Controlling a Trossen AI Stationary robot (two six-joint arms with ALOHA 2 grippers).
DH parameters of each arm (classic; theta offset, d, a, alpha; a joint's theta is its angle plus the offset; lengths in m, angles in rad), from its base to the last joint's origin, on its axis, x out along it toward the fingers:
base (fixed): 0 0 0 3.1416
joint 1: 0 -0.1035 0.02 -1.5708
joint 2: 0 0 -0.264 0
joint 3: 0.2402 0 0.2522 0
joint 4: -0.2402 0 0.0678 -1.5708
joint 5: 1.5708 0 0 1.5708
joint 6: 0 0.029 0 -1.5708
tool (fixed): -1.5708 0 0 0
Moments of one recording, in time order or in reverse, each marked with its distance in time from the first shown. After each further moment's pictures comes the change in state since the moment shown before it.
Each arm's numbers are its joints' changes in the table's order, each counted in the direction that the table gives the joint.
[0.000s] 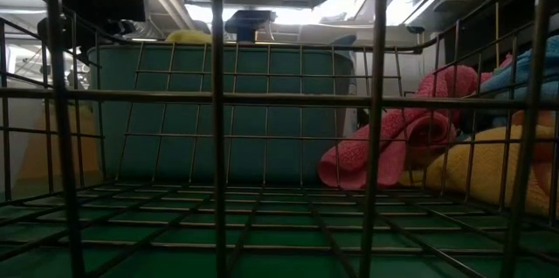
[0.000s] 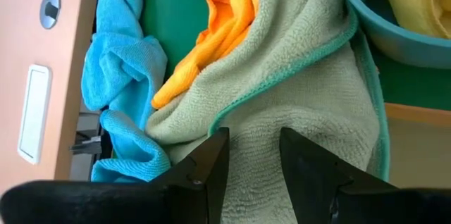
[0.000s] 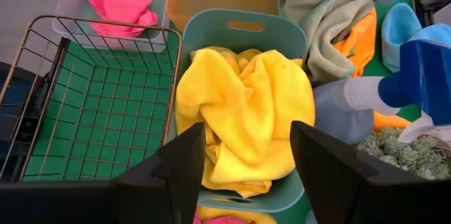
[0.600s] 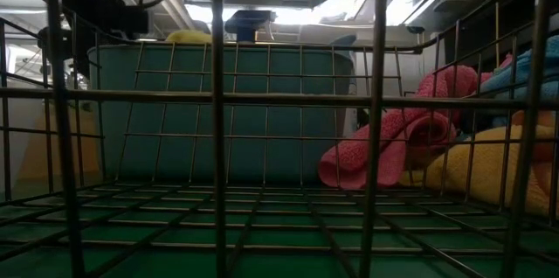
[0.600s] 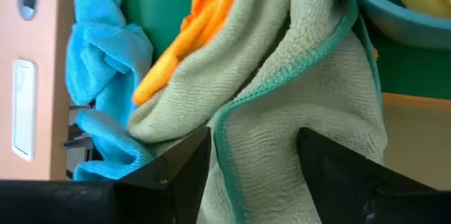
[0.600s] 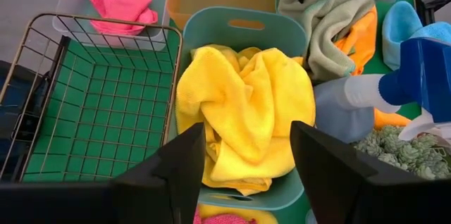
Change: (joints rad) left arm 0.000 -0.091 0.000 -0.001 -0.018 0.000; right arm 0.000 0.000 0.000 -0.007 0.002 0.000
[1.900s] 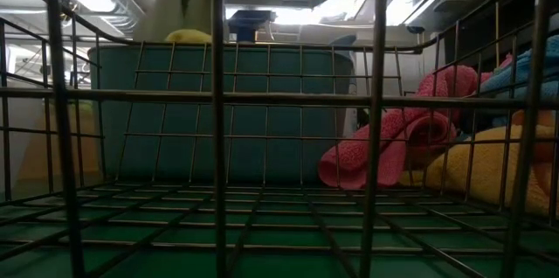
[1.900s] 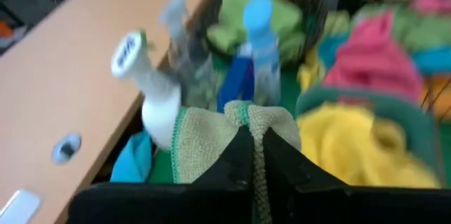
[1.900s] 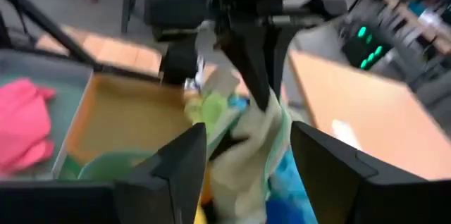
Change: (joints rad) left arm 0.002 -0.020 0.663 0.072 -0.099 -0.005; right arm 0.000 -0.015 0.000 0.520 -0.263 -0.215
